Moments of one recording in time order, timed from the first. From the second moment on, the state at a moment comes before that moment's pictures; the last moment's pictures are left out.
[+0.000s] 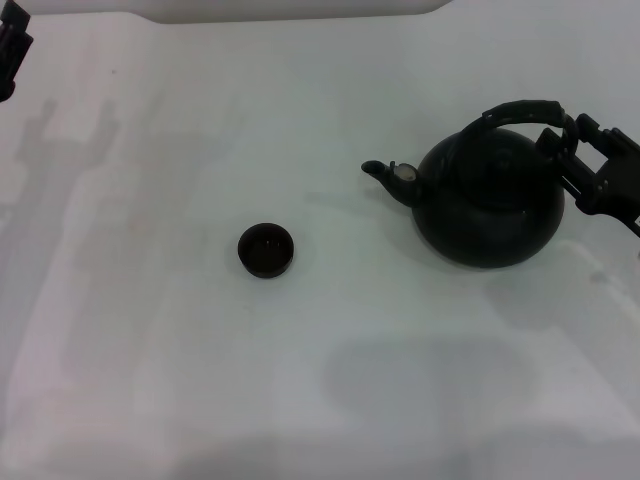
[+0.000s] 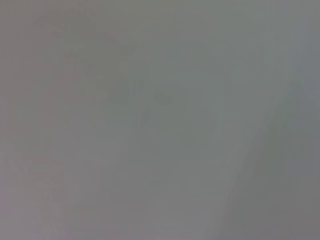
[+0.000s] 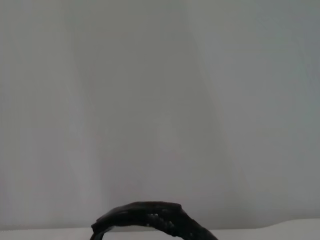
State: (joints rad) left arm -0.28 -2.08 1.63 0.31 -0.07 1.19 -0.70; right arm 0.31 2.01 -1.94 -0.07 -0.03 -1.35 0.68
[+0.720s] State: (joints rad) left arm -0.29 -2.08 1.63 0.30 -0.07 1.19 -0.70; right arm 0.30 2.01 -1.94 -0.07 -0.03 -1.40 0.67
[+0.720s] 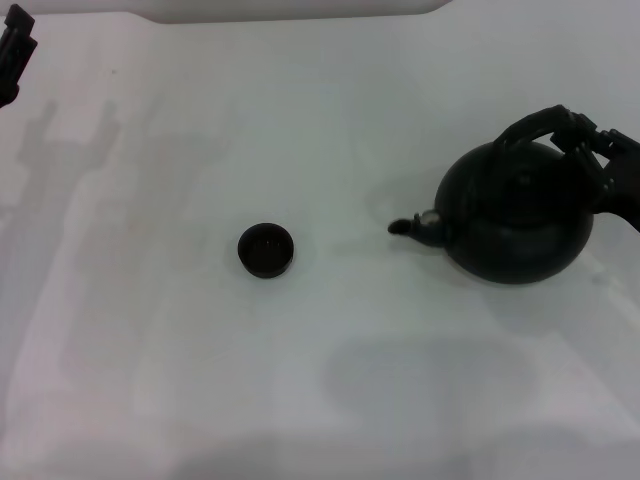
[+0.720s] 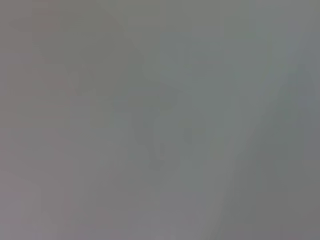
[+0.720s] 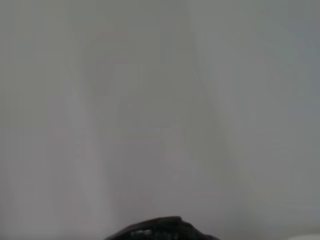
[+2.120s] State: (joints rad) left arm -0.30 -2.09 1.66 0.29 -0.07 1.19 -0.70; right arm 0.41 2.02 -2.04 -0.37 -0.05 -1.17 0.25
